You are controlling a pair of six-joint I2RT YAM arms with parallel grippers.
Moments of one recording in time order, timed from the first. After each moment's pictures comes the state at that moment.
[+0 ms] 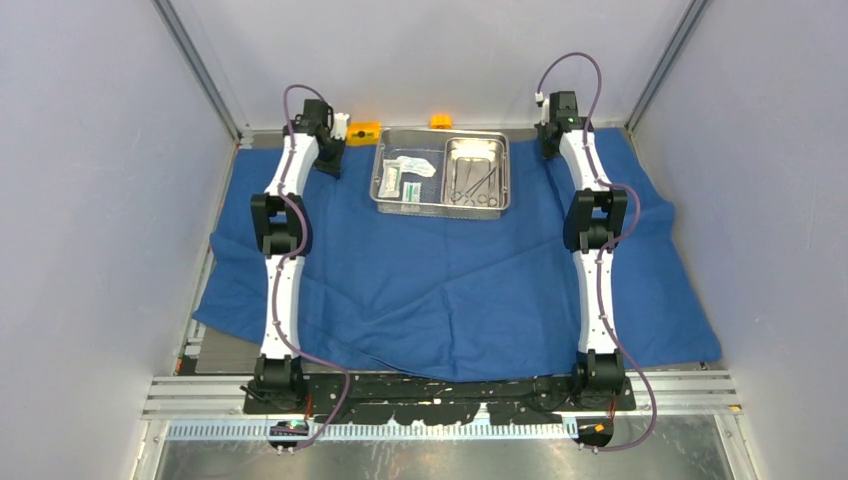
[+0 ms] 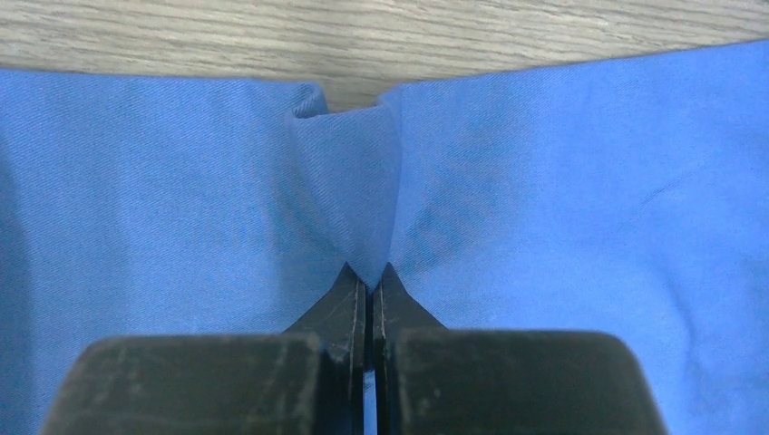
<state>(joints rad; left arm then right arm) -0.04 2.67 2.57 -0.96 0.10 0.19 -0.01 2.75 2.64 -0.77 0.11 -0.19</state>
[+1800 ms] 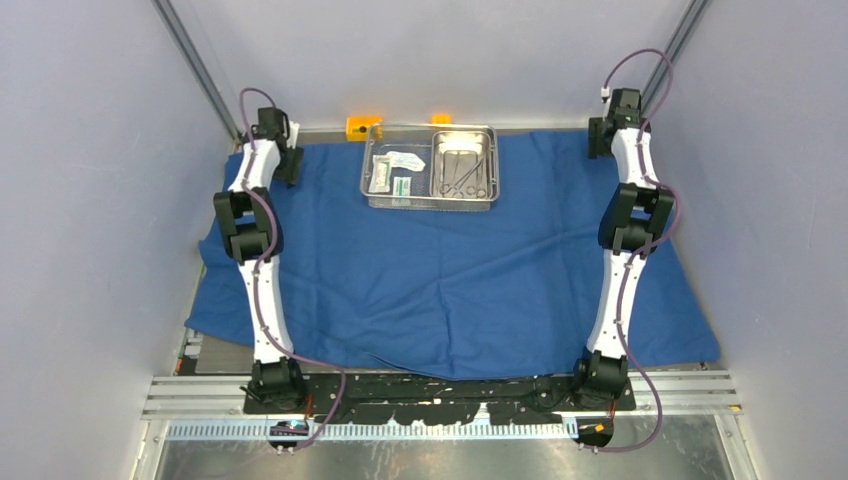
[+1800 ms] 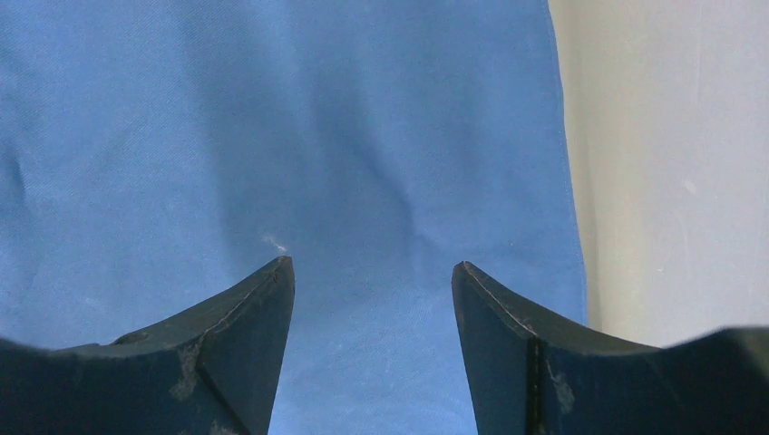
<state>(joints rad) 0.12 2.50 2.24 -0.75 -0.22 0.32 -0.21 2.56 2.42 -0.68 0.18 -0.17</state>
